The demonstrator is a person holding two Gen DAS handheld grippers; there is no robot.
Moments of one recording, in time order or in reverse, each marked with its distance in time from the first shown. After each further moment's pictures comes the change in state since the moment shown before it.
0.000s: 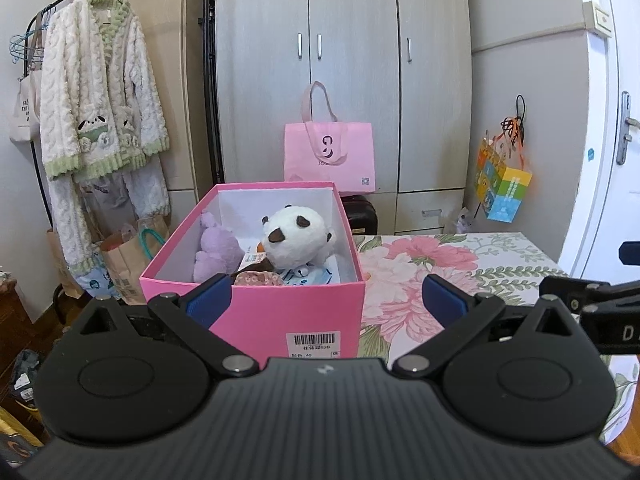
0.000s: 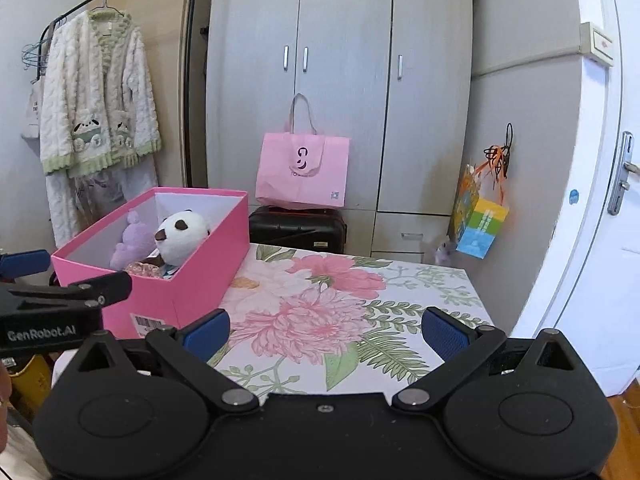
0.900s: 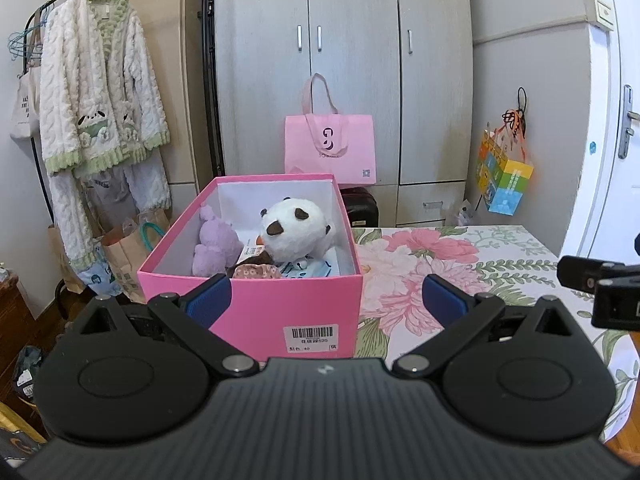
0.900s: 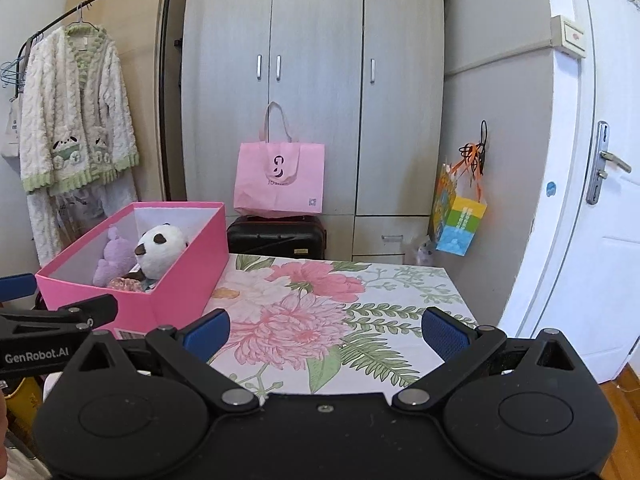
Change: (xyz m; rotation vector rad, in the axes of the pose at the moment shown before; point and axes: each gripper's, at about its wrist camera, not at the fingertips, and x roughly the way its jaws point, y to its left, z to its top) left arm 0.002 -0.002 0.001 0.002 0.025 0.003; right arm -0.004 -0.009 0.000 0.047 -0.026 -0.065
